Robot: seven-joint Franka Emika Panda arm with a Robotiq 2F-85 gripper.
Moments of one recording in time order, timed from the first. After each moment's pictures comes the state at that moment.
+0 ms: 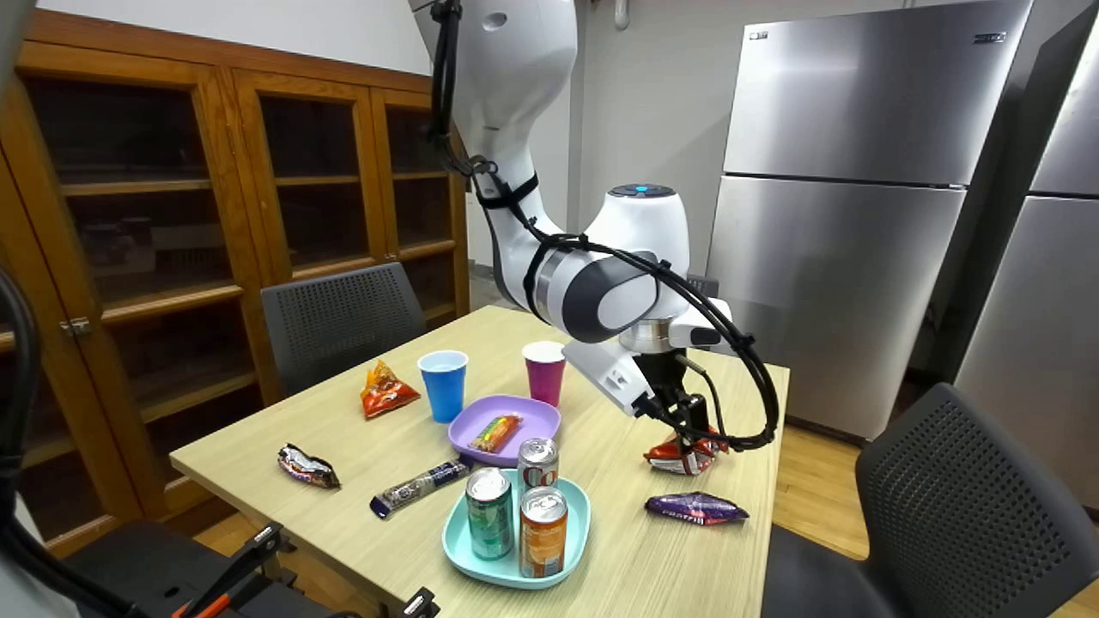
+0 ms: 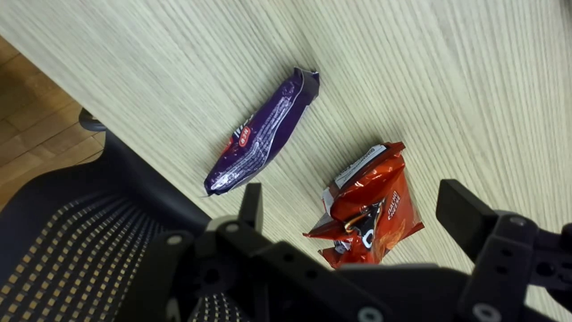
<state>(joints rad) -0.36 0.48 -0.10 -2.25 0.16 3.01 0.02</state>
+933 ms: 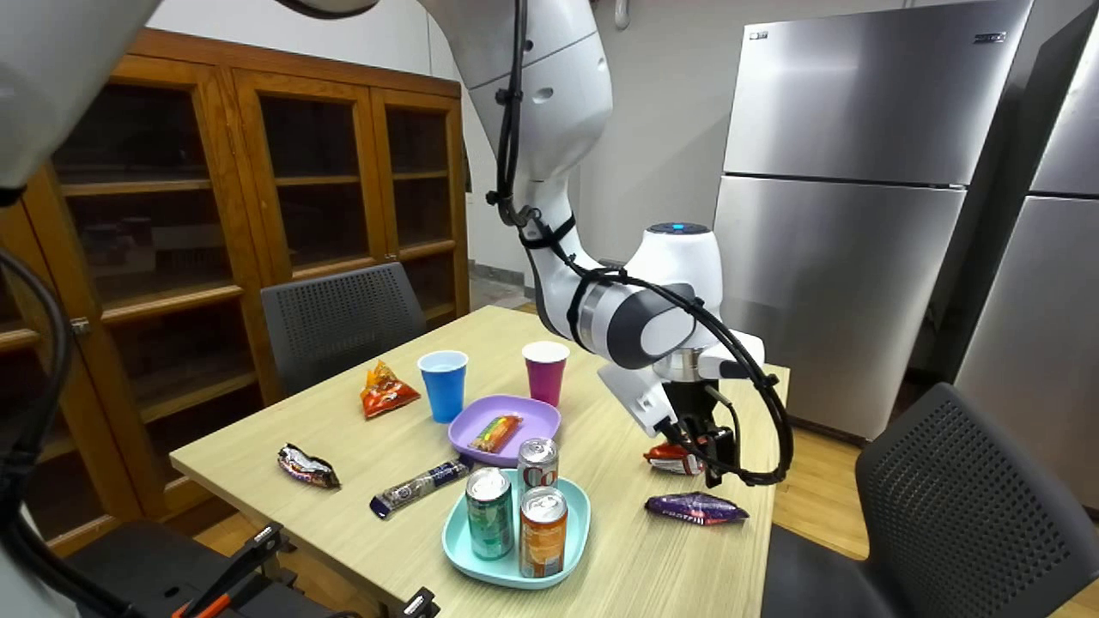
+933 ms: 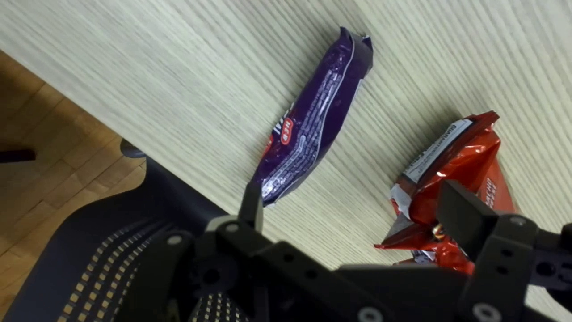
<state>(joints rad) -0.30 0.66 -0.21 -2.05 0.17 2.93 0.17</state>
